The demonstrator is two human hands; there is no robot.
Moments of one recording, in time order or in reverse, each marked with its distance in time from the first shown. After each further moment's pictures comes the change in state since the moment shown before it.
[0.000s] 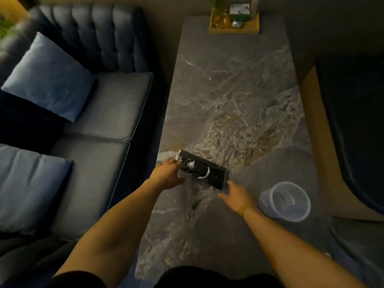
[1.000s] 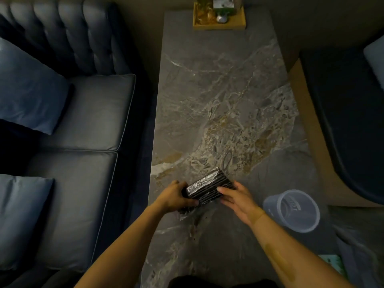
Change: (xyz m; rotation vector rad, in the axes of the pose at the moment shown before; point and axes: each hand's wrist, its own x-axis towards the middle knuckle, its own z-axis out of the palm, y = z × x) left_hand 0.025 -0.003 0.029 -0.411 -0.197 0.012; right_hand 0.024 -0.019 -0.003 1.408 -0.011 0.201
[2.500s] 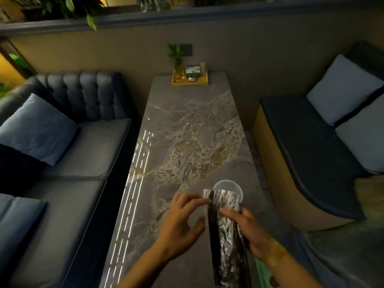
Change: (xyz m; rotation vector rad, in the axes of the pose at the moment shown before) left_hand -0.190 0.200 0.129 -0.045 0.733 0.751; right_hand -0.210 -0.001 -0.152 -0.025 -0.206 -0.271
